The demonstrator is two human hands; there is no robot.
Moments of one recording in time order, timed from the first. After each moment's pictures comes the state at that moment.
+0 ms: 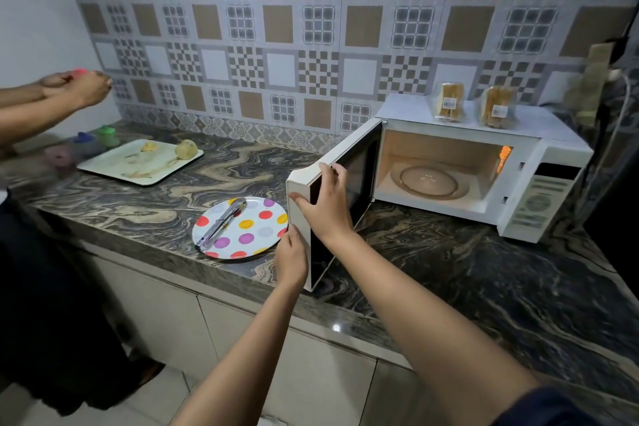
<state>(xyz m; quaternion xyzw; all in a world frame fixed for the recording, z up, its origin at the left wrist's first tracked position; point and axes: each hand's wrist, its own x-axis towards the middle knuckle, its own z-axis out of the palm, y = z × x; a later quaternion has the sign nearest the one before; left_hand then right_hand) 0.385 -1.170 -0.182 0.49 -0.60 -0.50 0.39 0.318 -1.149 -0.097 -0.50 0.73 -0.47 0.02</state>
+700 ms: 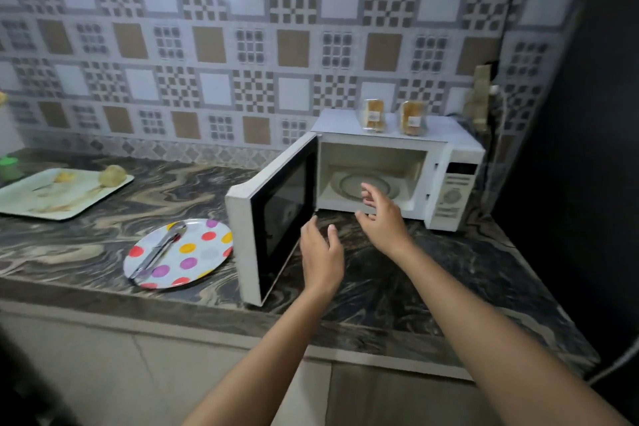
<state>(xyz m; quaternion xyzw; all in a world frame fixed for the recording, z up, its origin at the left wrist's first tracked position) 0.305 -1.073 -0.142 0.35 -0.72 -0.44 0.40 0.206 -1.013 -0.093 -0.41 0.79 -0.46 0.01</state>
